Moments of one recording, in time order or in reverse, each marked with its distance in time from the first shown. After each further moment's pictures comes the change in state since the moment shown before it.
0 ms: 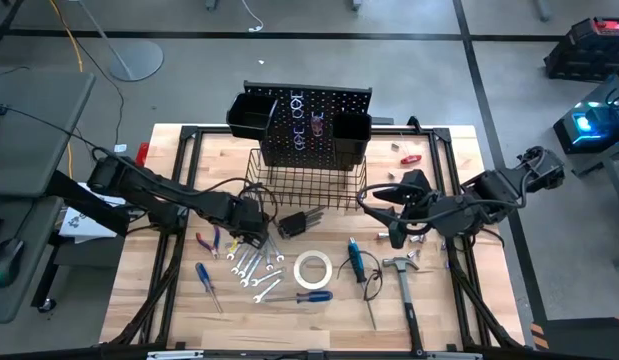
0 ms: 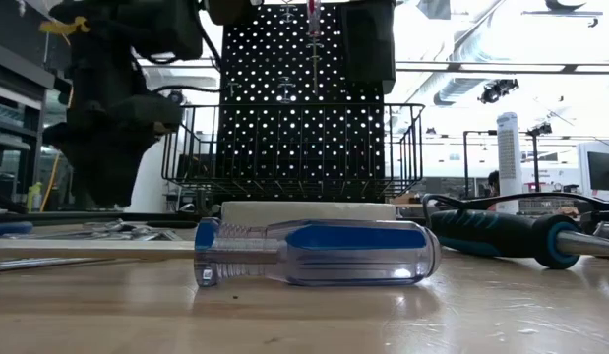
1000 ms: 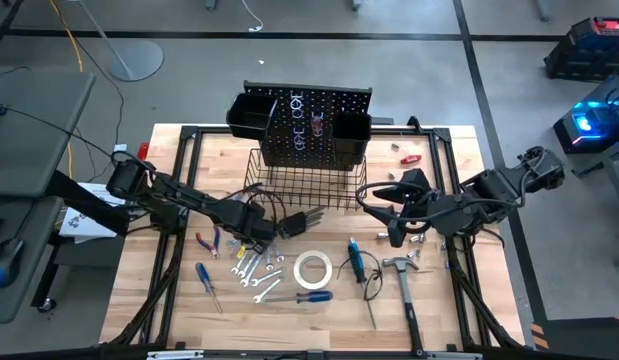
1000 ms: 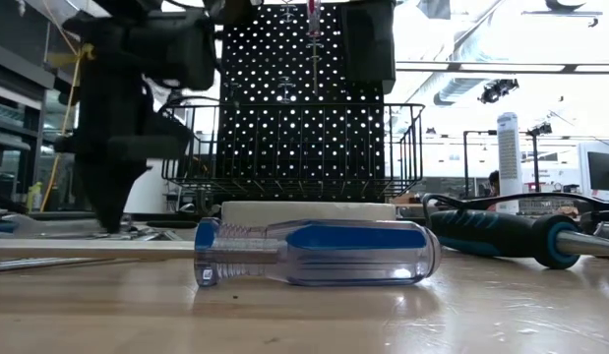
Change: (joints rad) left arm -0.027 0.146 0.057 -0.028 -0.049 0.063; right arm -0.007 0.000 0.000 0.001 0.000 0.000
